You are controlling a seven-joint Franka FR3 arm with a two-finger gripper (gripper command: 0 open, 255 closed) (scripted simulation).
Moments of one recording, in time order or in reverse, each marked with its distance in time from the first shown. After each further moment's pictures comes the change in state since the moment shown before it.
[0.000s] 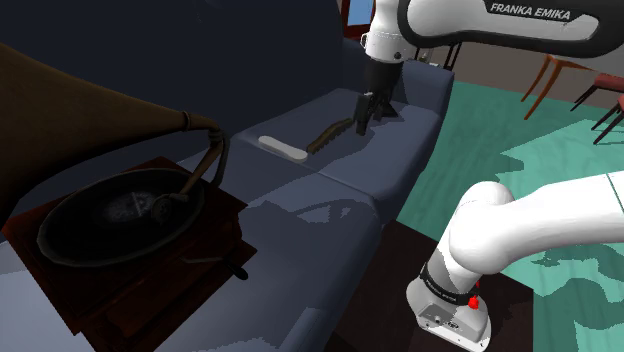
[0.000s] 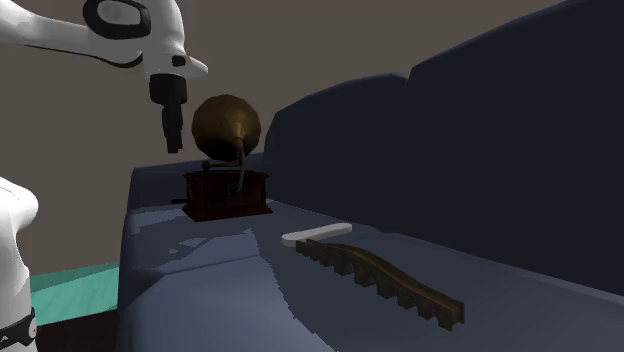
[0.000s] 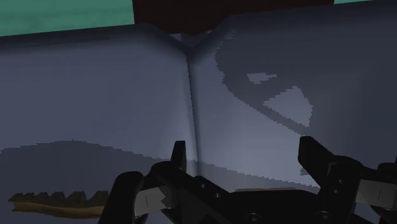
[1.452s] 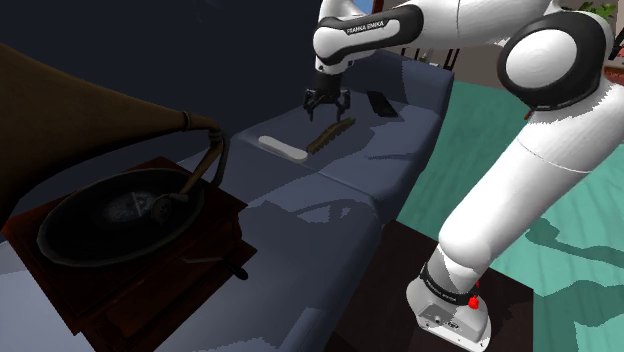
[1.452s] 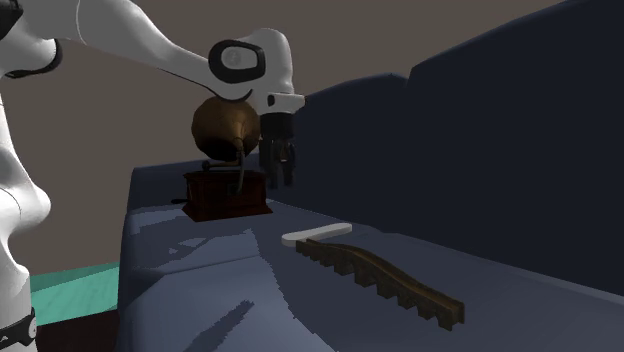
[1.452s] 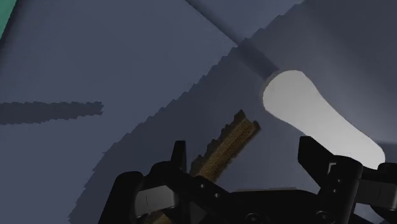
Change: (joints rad) arm -0.230 0.688 -0.011 0.358 0.013 0.324 0.606
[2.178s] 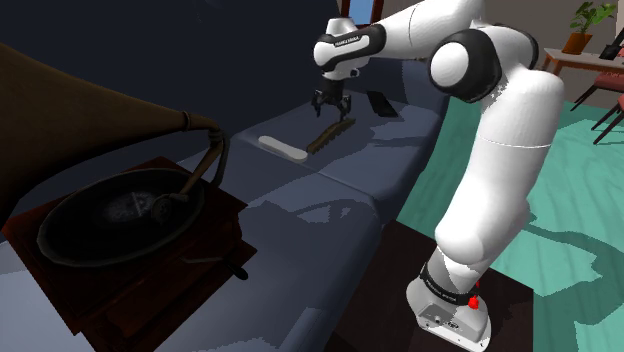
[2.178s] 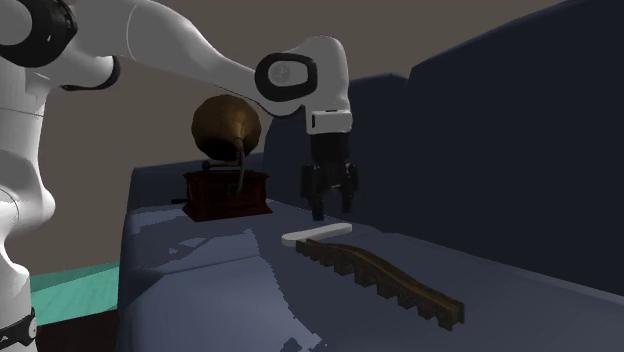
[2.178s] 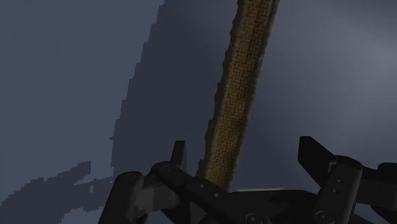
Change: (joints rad) arm -0.096 0.321 -0.092 0.266 0.040 0.052 0.261
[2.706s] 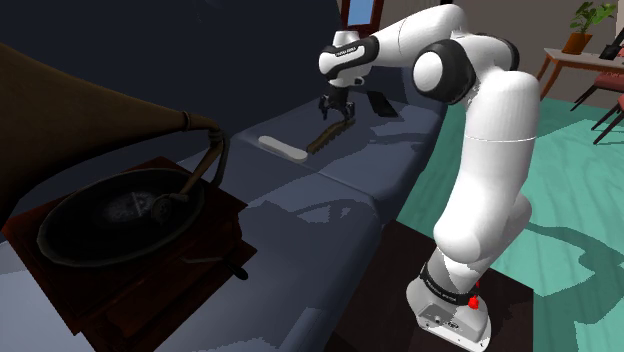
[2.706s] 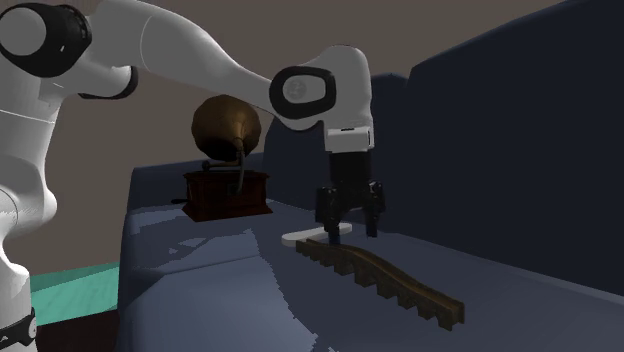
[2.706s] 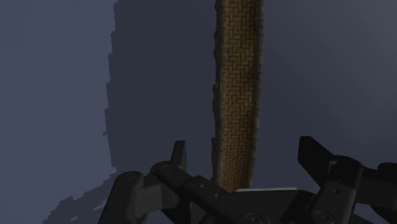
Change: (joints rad) arm -0.043 0.120 -0.044 0.073 0.036 0.045 0.107
